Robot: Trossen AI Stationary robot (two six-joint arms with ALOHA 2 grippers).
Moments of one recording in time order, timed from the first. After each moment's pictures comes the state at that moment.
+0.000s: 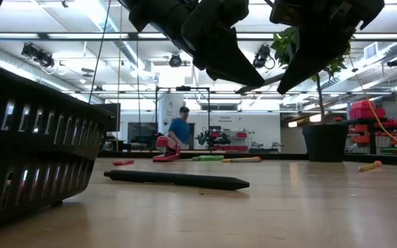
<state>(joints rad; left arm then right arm) -0.10 1.88 1.28 -0.04 0.00 0.11 0.35 1.43 0.91 -0.42 0.27 0.41</state>
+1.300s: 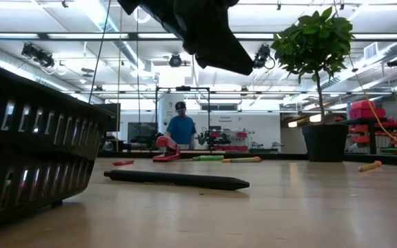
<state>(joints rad) -0.14 1.81 1.28 -0.10 -0.07 0.04 0.87 1.44 0.91 -0.35 0.13 1.08</state>
